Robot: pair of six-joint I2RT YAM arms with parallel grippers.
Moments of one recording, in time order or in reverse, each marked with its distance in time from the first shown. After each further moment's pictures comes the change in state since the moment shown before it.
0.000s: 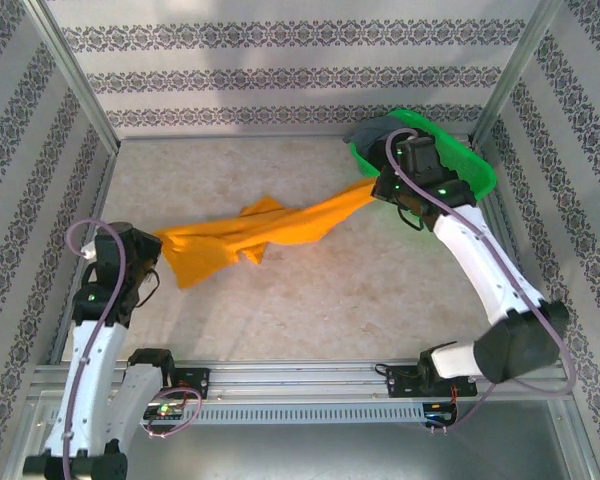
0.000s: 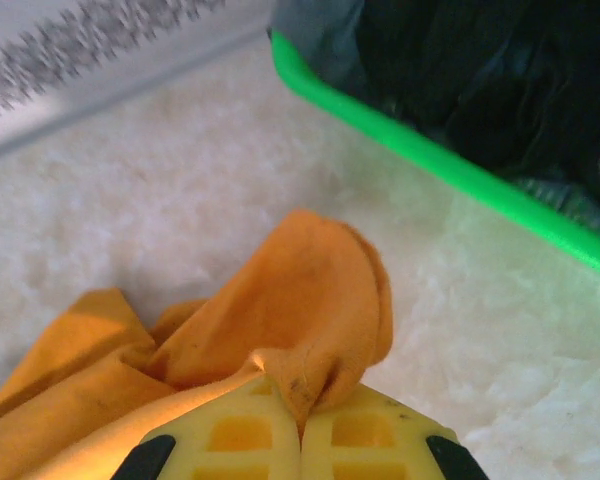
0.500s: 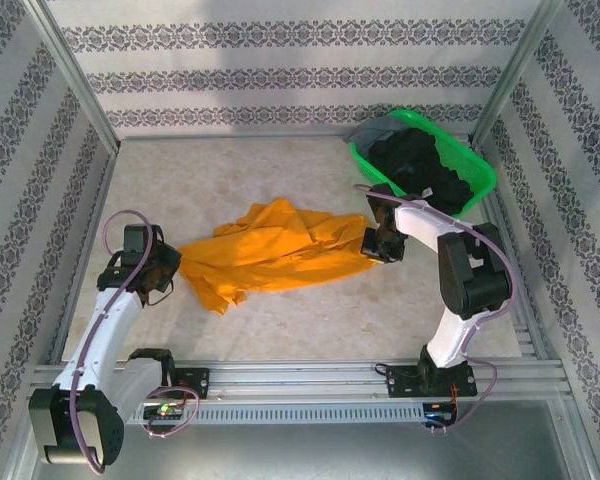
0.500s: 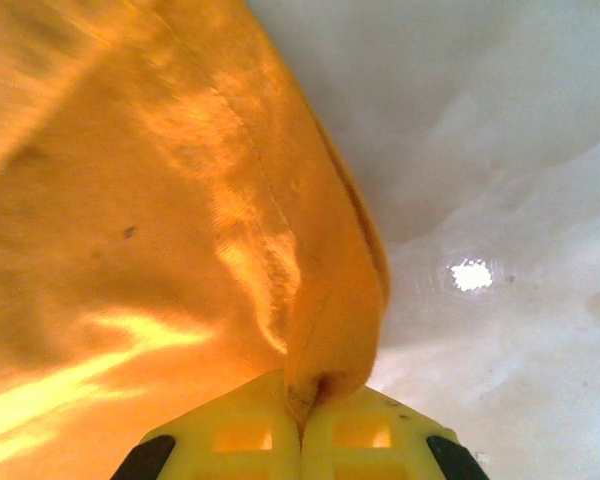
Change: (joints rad) left arm 0.000 0.258 -0.174 0.089 0.113 0.071; right arm -0.015 0.426 -0.188 -0.129 -0.111 -0.003
